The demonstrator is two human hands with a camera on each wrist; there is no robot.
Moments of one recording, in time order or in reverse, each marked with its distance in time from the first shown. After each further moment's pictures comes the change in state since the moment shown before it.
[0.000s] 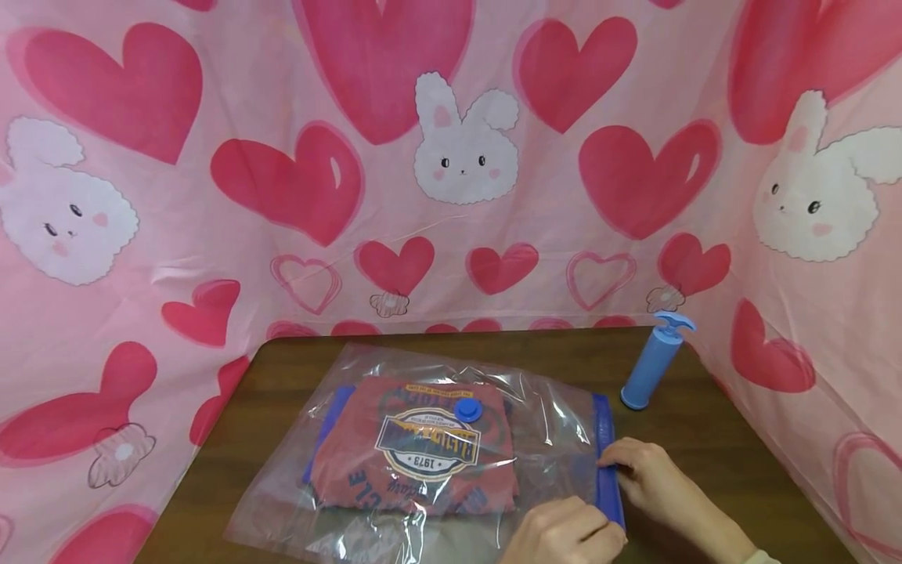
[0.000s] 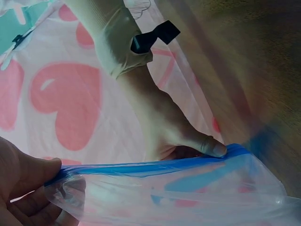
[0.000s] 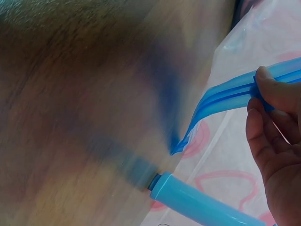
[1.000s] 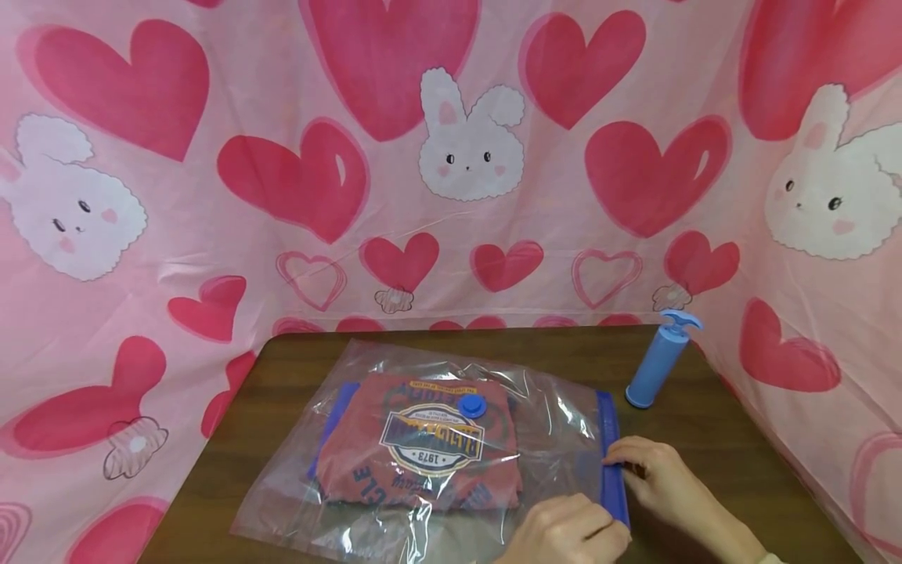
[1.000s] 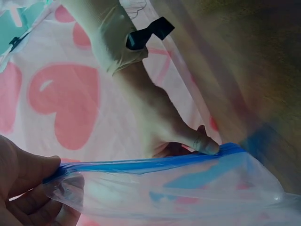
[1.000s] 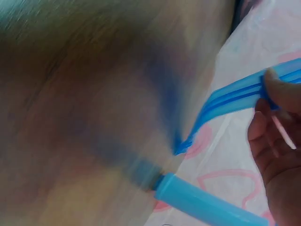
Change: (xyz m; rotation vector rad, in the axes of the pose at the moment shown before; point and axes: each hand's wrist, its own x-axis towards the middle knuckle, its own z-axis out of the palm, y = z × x) left_hand -0.003 -0.002 0.000 -0.007 -0.022 0.046; right_hand -0.003 -0.004 -0.003 0.024 0.008 0.044
